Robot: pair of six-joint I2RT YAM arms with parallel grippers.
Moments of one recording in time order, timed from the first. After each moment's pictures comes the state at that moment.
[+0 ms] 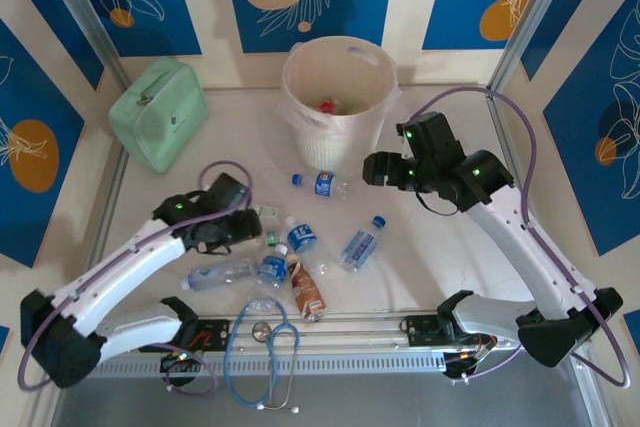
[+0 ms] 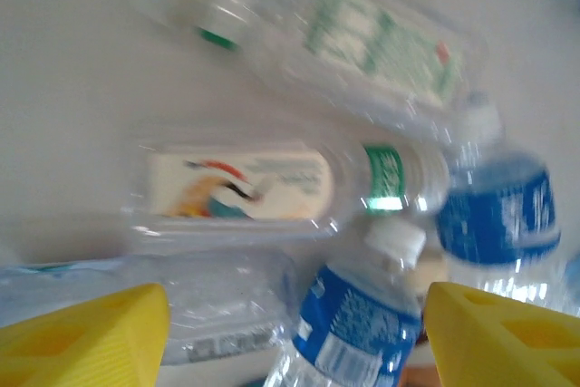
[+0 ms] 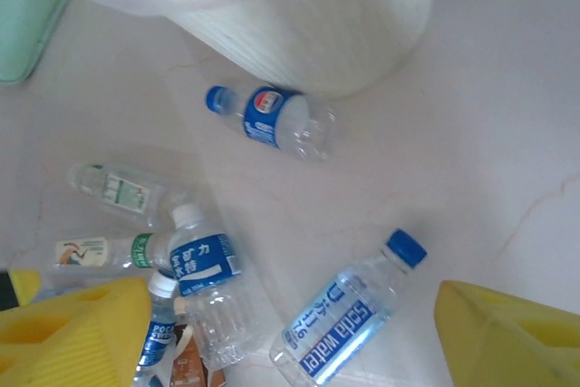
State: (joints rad) left arm -0.71 1.10 0.93 -1.03 -0.11 -0.87; right arm 0.53 1.15 1.36 -1.07 0.00 0.56
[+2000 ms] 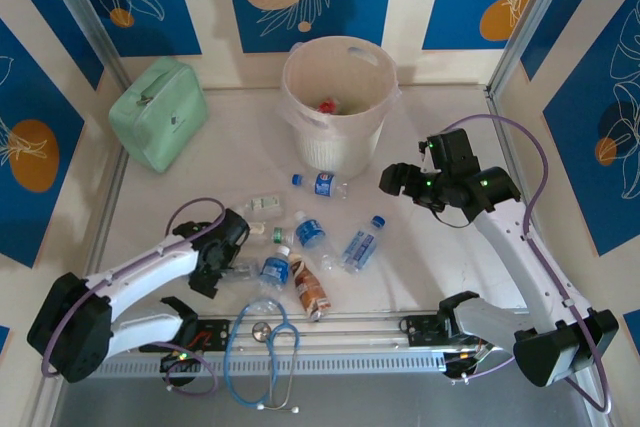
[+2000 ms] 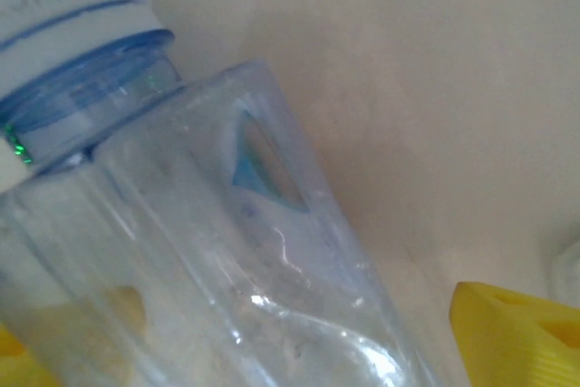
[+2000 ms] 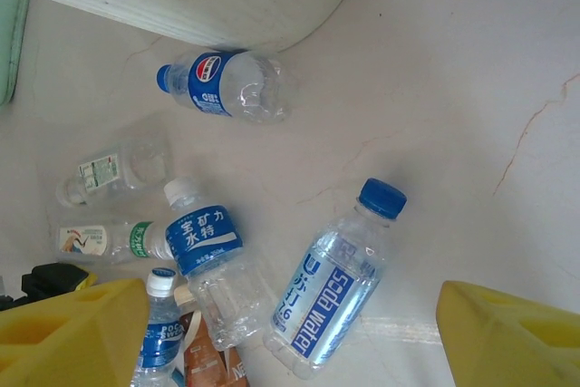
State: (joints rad) left arm -0.60 1.13 0.54 -0.89 -0.17 -1.75; right arm 0.33 1.07 1.15 -1.02 -0.19 0.61
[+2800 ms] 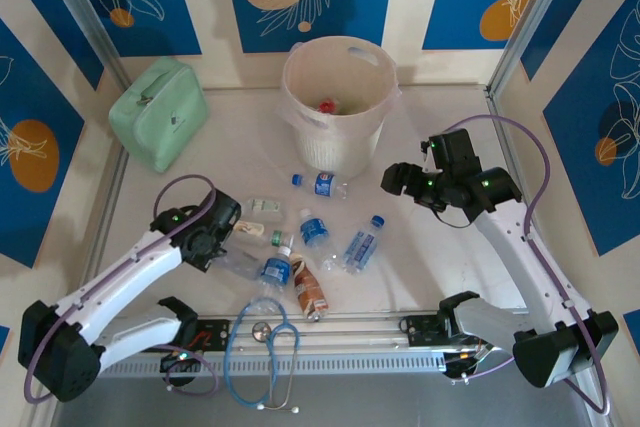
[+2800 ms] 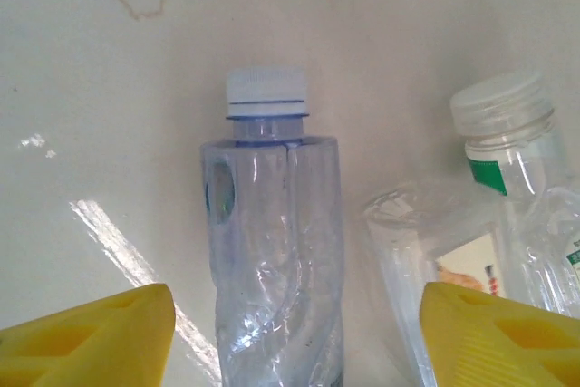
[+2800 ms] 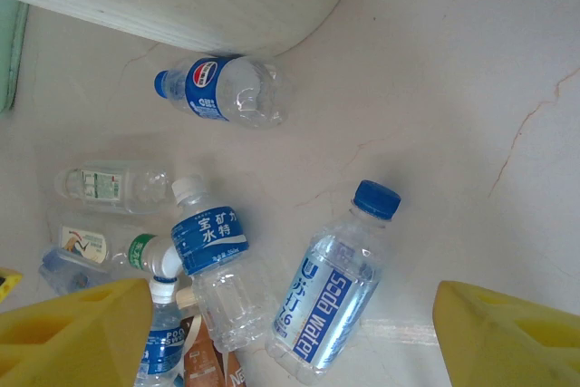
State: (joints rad) left arm -0.57 1.00 0.75 -1.06 -0.31 -1.61; right arm 0.32 1.07 1.14 -1.01 -0.19 0.61
